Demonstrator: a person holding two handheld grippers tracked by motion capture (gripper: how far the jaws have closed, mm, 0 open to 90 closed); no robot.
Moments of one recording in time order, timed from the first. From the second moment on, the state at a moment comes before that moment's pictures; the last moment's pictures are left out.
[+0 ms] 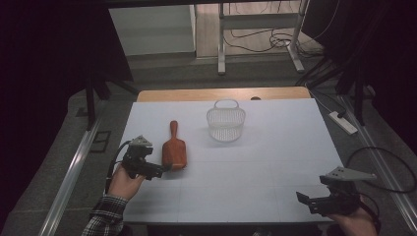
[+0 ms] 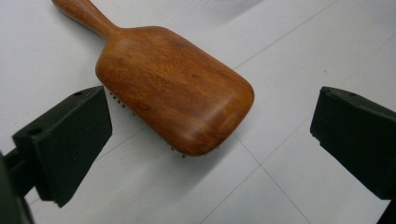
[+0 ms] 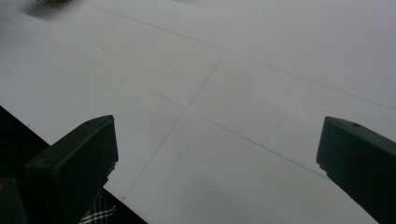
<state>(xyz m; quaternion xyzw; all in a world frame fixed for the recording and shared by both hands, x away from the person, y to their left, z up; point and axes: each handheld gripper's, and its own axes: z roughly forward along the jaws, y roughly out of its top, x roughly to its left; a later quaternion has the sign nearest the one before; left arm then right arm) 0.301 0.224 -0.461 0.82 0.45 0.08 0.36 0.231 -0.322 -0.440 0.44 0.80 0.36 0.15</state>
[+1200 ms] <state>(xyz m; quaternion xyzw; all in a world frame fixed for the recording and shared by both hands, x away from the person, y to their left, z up) 0.361 0.211 -0.476 0.83 0.45 0.08 0.33 0.231 -0.322 -0.440 0.44 0.80 0.37 0.15</state>
